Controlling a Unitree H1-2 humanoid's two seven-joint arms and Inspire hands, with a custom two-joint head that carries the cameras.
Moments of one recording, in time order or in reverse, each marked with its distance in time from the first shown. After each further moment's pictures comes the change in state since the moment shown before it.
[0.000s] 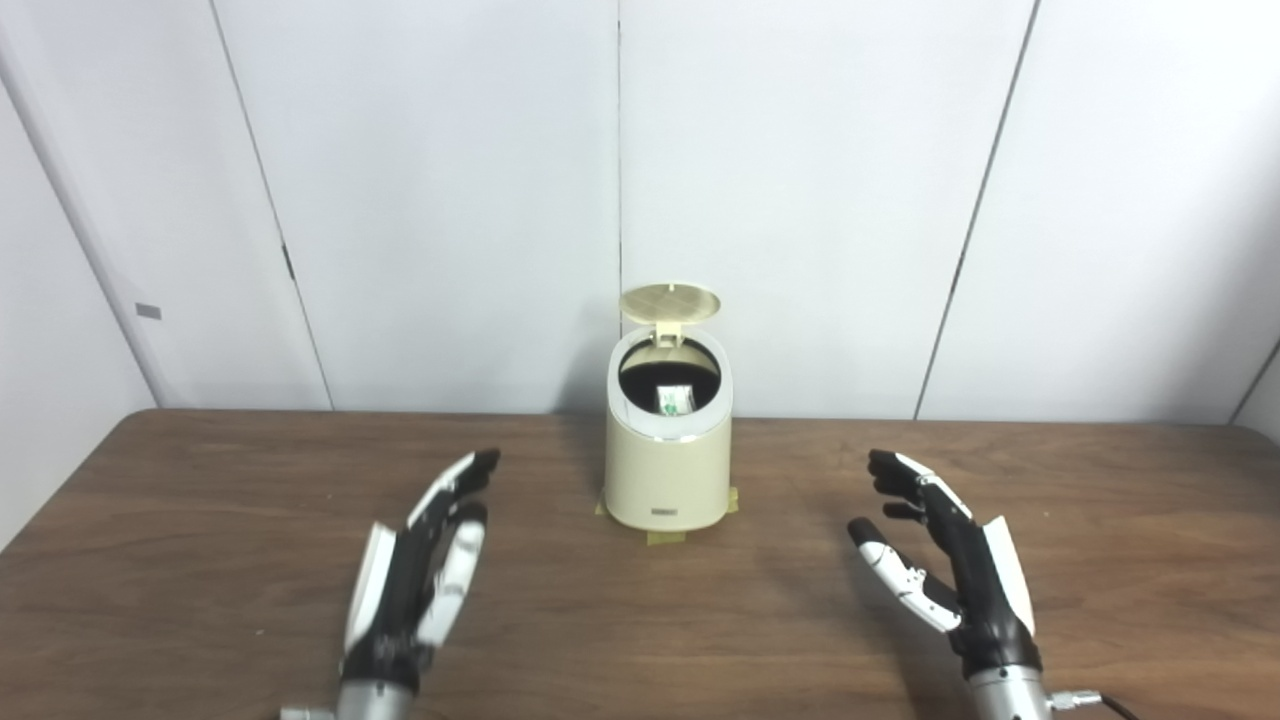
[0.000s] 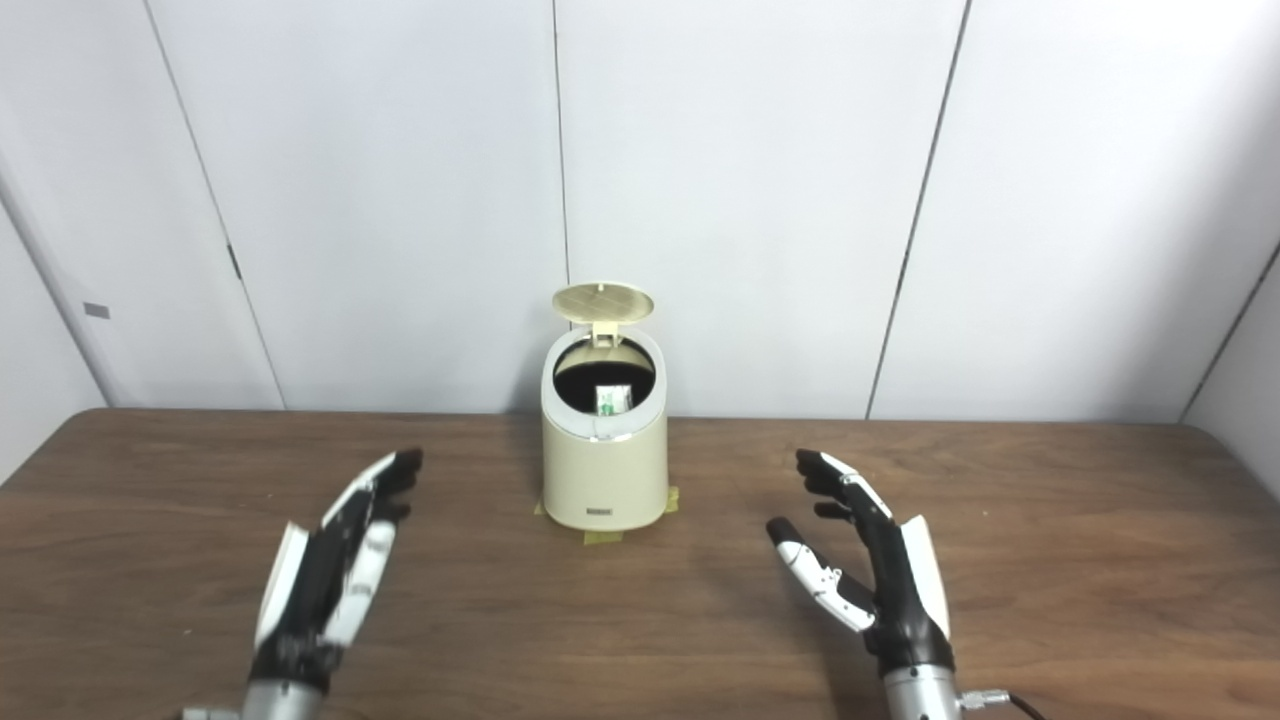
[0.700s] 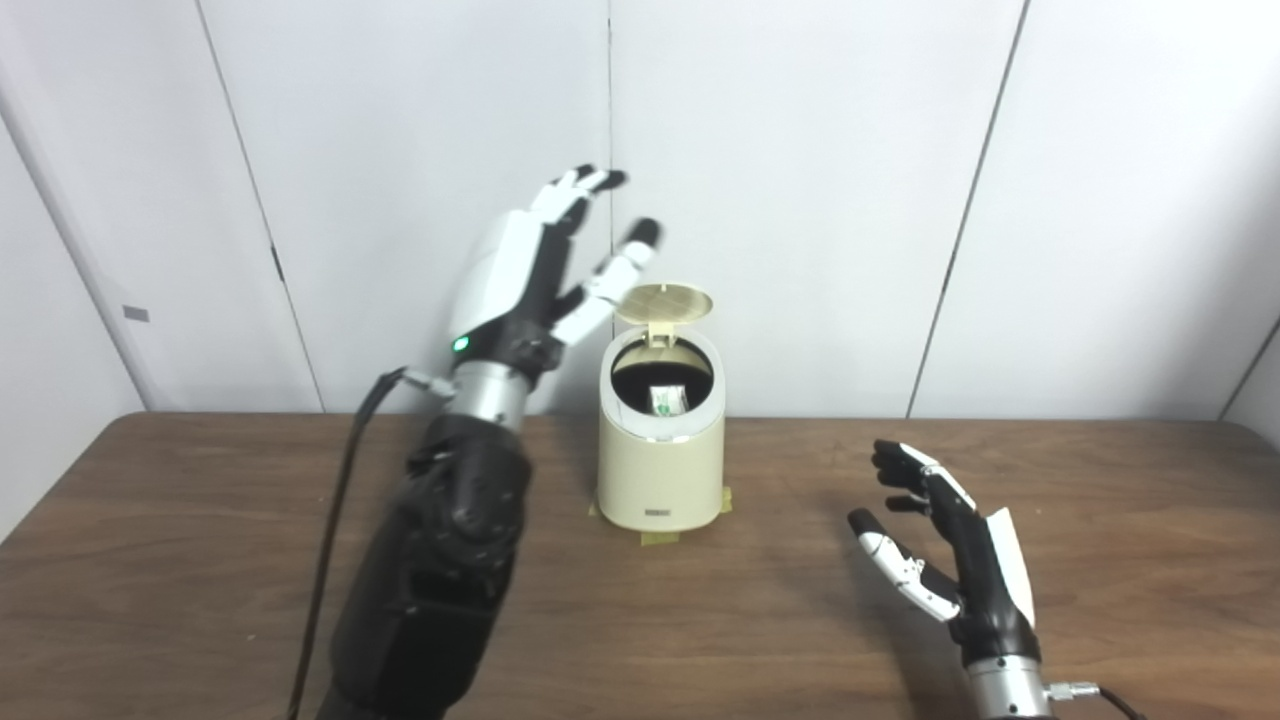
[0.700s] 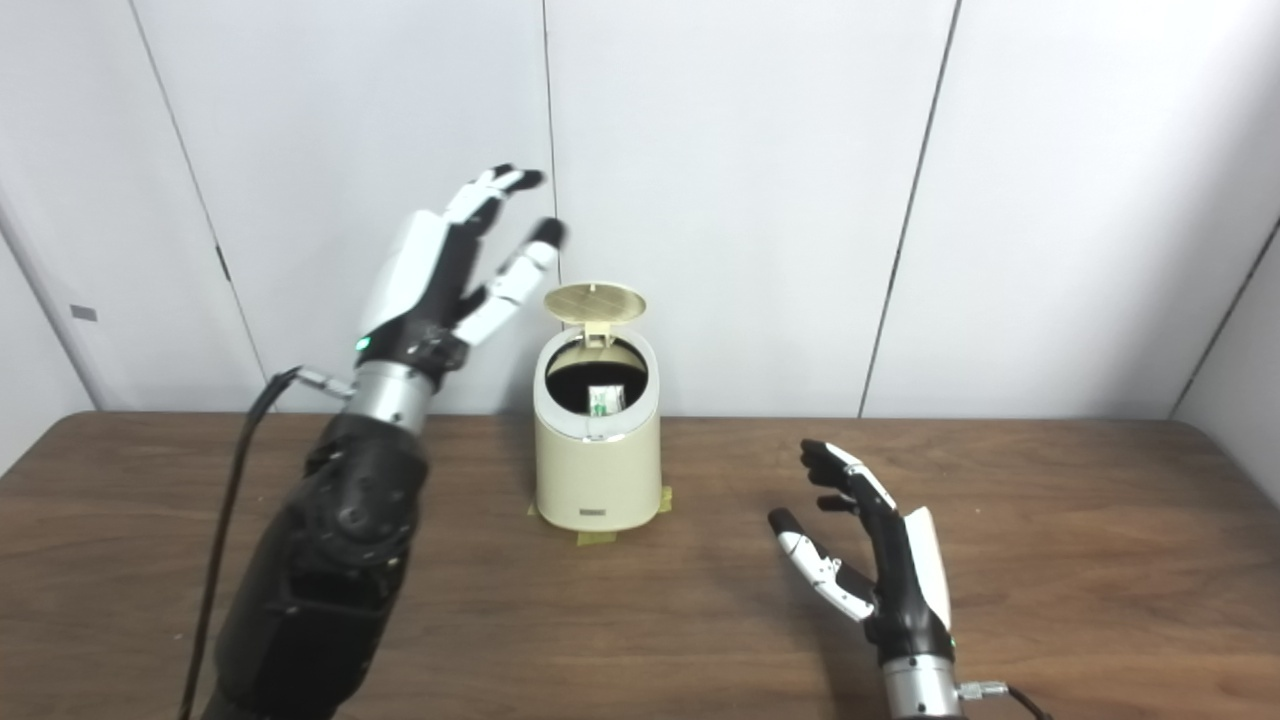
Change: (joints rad) left arm -0.556 -0.018 -0.228 -0.029 0.420 0.547 -0.188; right arm -0.017 0.019 -0.015 0.021 -0.032 -0.021 -0.021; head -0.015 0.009
